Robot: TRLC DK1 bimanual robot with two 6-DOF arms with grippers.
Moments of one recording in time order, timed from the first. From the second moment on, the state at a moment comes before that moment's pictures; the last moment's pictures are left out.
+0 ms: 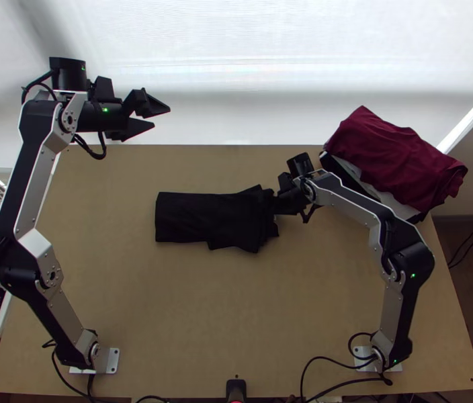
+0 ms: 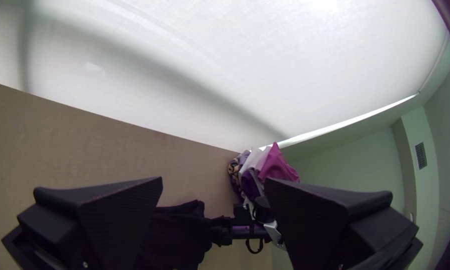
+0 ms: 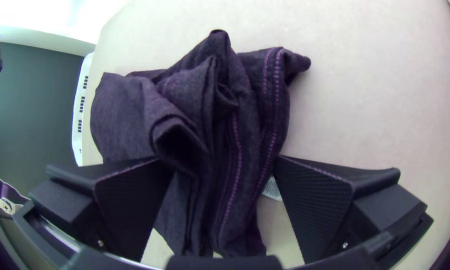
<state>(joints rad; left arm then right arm) -0.09 1.91 2.22 -0.92 0.64 -0.57 0.42 2.06 1.48 -0.50 -0.49 0.39</state>
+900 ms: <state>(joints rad) -0.06 1.89 2.22 -0.92 0.64 -0.57 0.53 2.13 1.59 -0.48 -0.47 0.52</state>
